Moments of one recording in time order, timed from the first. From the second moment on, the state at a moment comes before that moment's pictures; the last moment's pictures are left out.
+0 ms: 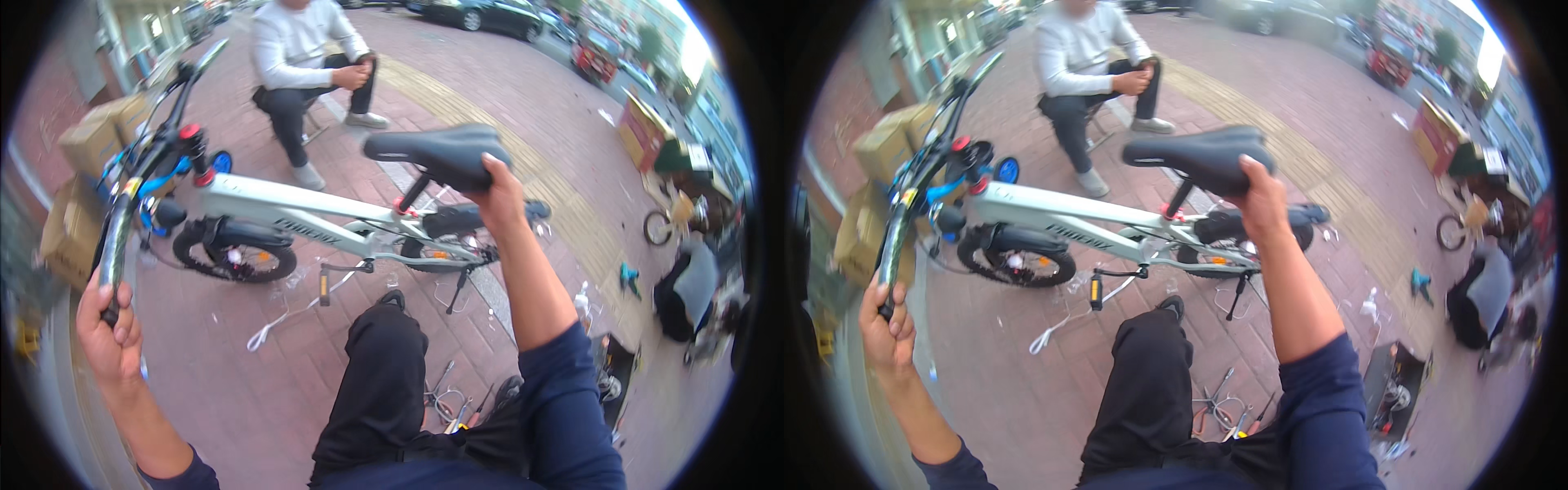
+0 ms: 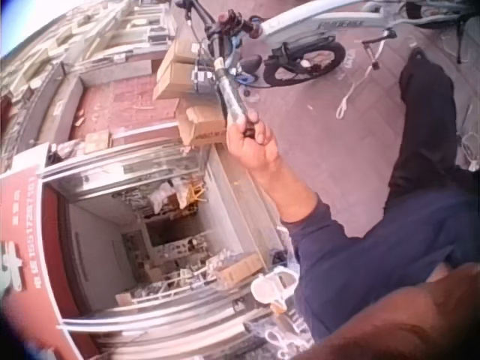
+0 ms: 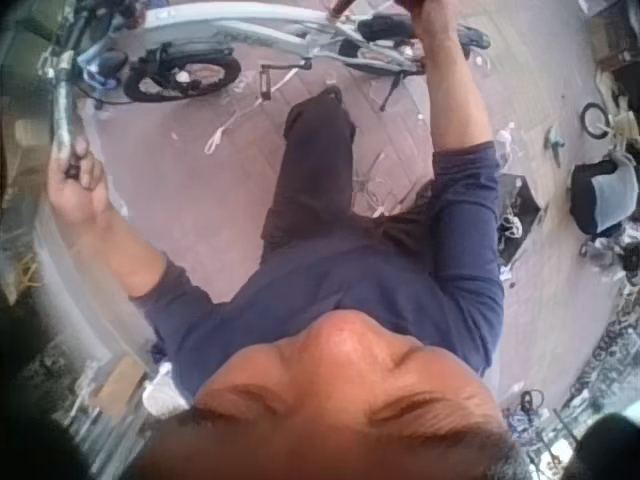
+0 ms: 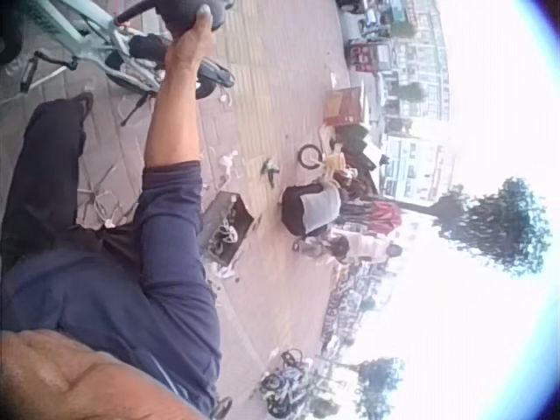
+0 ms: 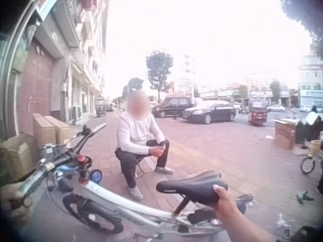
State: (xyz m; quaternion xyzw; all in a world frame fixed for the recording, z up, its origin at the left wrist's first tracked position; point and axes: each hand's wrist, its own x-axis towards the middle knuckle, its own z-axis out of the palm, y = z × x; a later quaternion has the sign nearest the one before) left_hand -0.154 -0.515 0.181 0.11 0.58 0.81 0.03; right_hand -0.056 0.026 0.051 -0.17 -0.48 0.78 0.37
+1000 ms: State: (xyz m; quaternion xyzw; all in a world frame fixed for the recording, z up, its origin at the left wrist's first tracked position) left_hand -0.064 -0.155 0.115 0.09 0.11 0.85 0.51; right_hand 0.103 0.100 0.062 -0.36 -0.43 0.67 0.49
